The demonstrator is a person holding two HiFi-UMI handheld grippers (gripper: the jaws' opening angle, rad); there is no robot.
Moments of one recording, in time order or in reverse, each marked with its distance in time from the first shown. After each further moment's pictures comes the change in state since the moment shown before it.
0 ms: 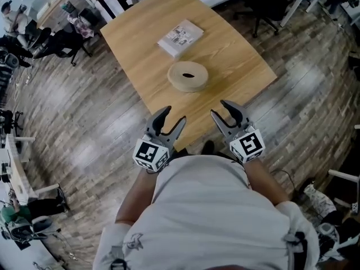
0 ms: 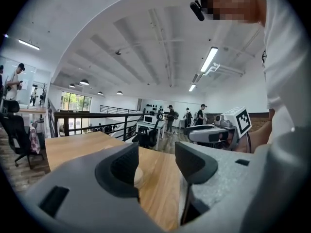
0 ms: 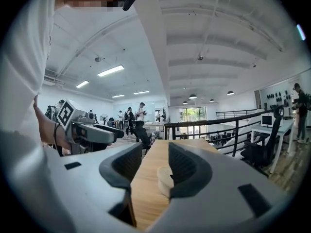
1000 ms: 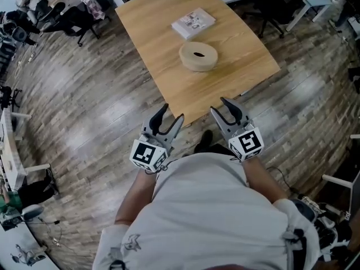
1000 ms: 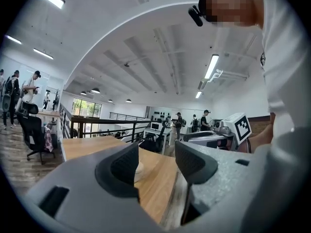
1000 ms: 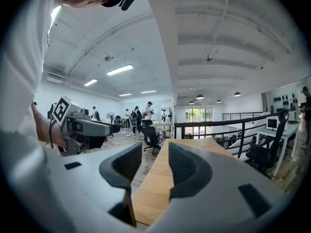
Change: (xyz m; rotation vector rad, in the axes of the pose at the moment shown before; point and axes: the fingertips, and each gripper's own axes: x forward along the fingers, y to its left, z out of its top) left arm -0.121 -0.046 -0.014 -0.027 -0.092 0.109; right arm -0.043 0.103 -0.006 -0.044 0.010 0.057
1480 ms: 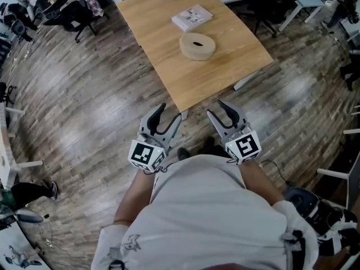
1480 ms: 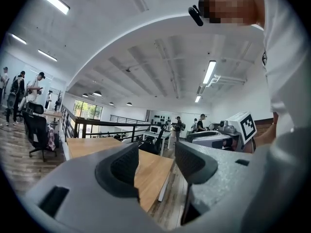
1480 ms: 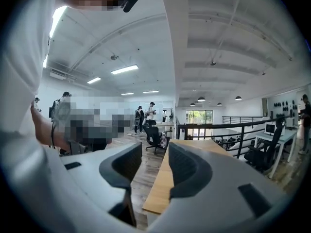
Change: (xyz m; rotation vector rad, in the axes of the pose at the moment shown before) left arm -0.089 -0.044 -0.003 -0.013 -0.051 0.007; right arm -0.060 0.093 0.012 -0.034 -0.002 -0.003
